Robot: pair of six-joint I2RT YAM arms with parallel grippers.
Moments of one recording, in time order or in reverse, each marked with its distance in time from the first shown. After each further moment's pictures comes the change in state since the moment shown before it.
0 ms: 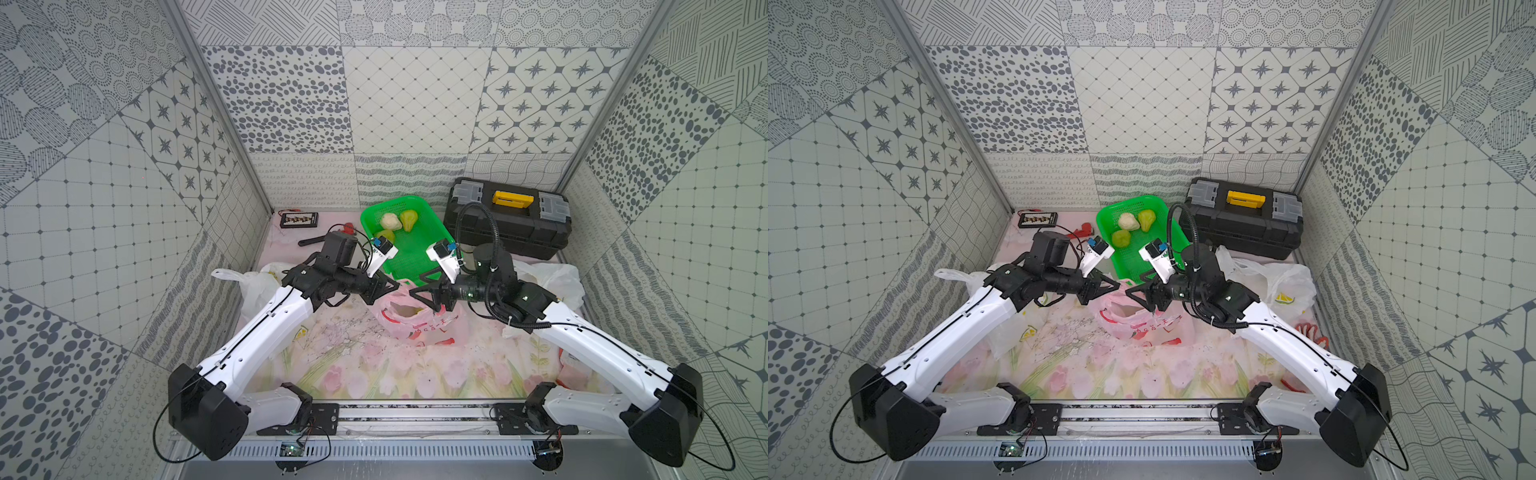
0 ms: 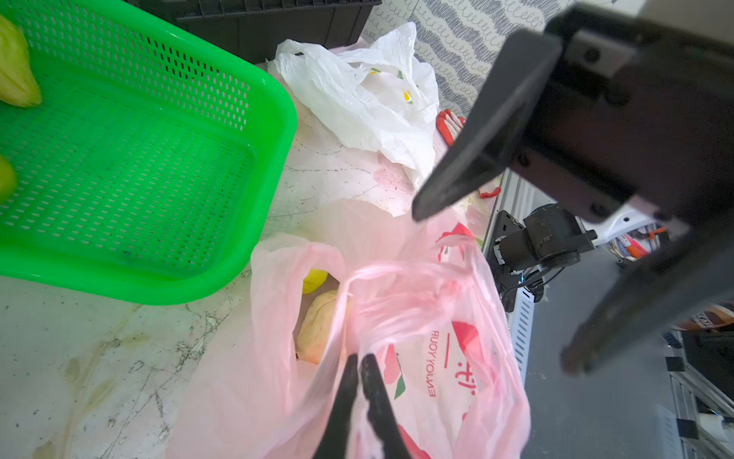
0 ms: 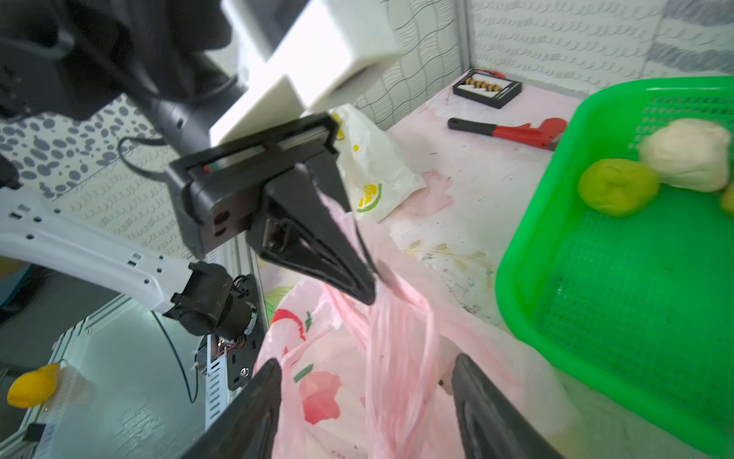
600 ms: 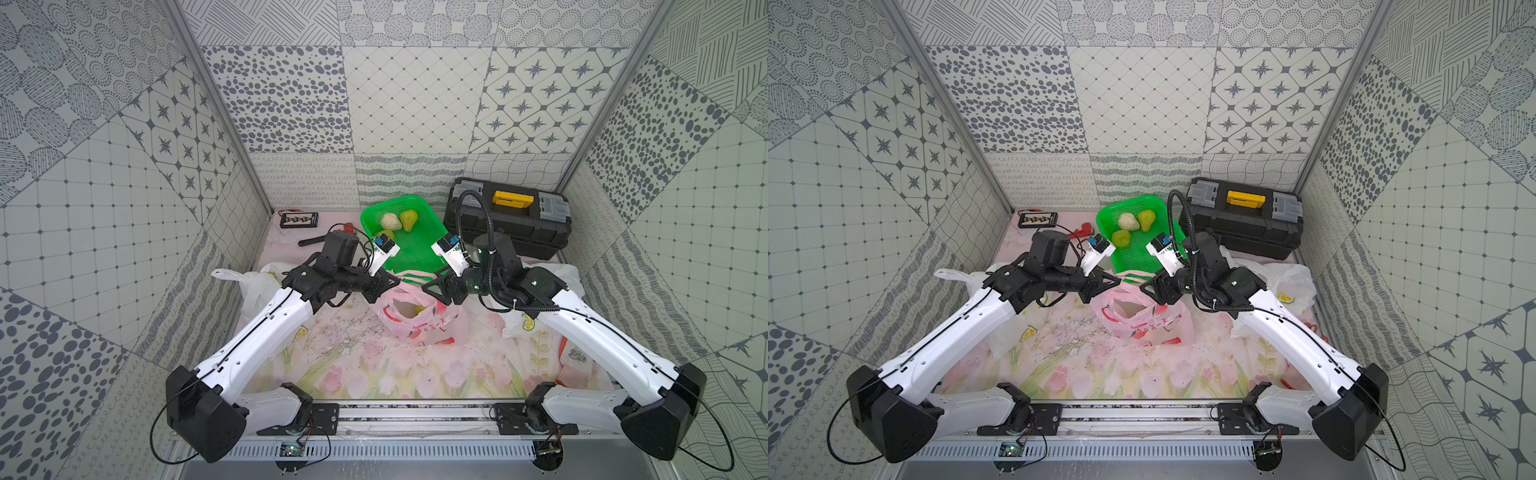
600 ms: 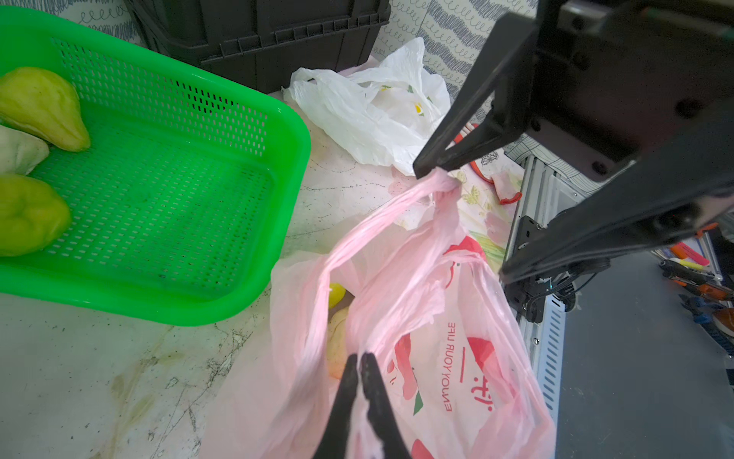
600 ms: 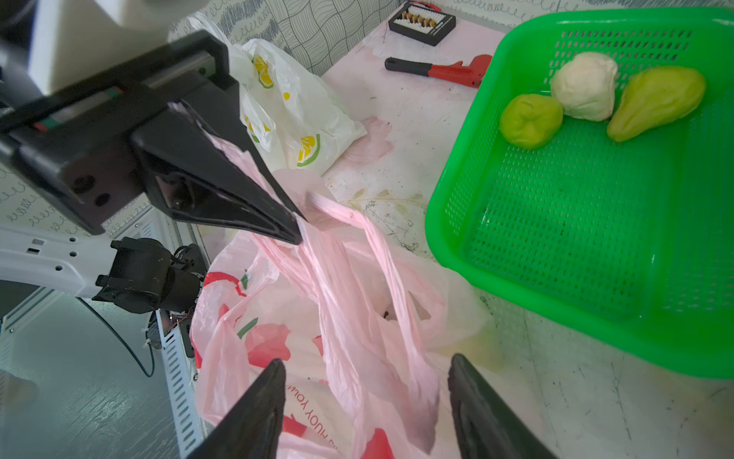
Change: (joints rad) left arm -0.021 -0.005 0.011 0.031 -0.060 0.031; right arm -0.022 0.046 0.158 -0.344 0.124 -0.108
